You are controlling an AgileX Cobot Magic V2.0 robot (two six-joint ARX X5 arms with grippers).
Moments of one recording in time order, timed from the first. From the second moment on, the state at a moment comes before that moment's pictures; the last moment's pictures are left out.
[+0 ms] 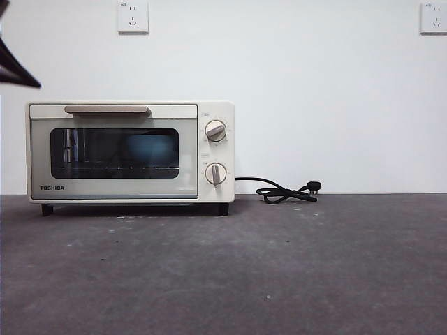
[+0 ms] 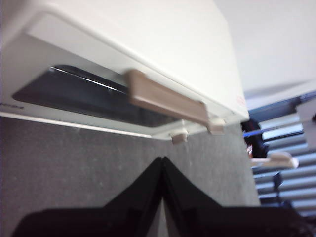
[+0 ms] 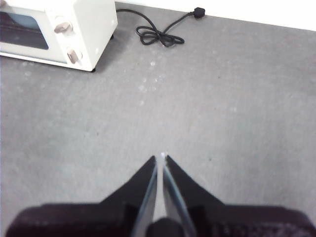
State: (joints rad) left arm 0.29 1.57 1.31 -0.49 0.93 -0.34; right arm 0.48 0.68 1.20 -1.12 0.26 0.07
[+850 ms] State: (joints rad) left arm -0.03 0.98 1.32 -0.93 0.58 0.04; right arm 0.48 0.85 1.00 -1.12 0.26 0.23
